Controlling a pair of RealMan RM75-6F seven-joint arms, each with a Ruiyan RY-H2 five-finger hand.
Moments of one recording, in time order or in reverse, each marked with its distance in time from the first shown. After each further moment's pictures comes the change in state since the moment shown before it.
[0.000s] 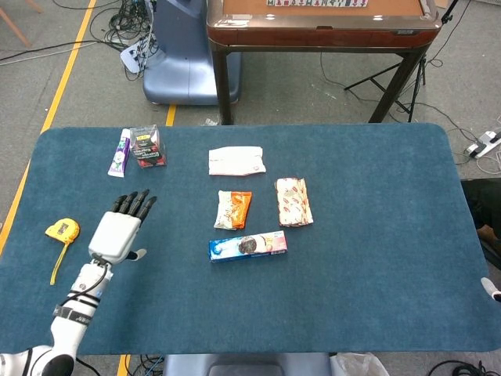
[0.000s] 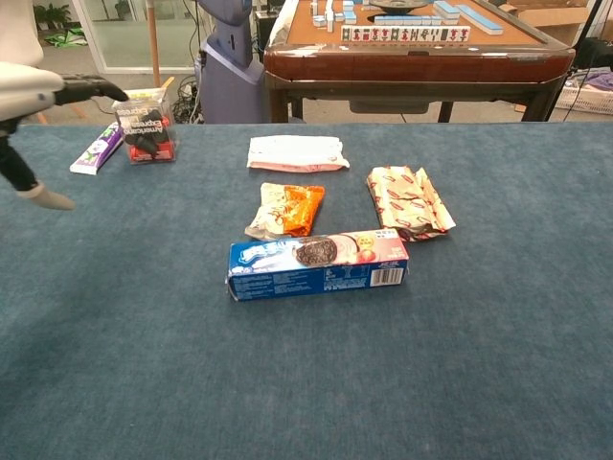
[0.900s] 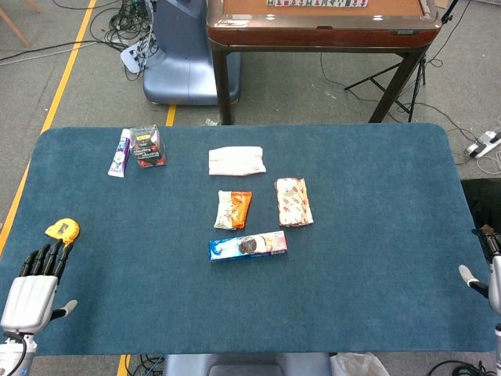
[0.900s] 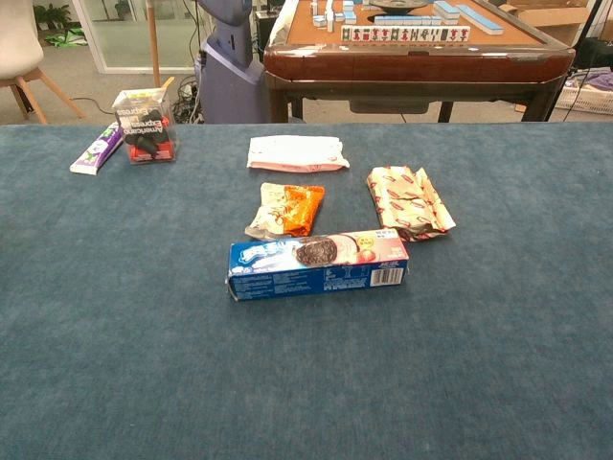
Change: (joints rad) left arm 0.451 0.072 0.213 0.073 0.328 0.339 -0.178; right arm 0.051 -0.091 0.039 -0.039 0.005 0.014 -0.171
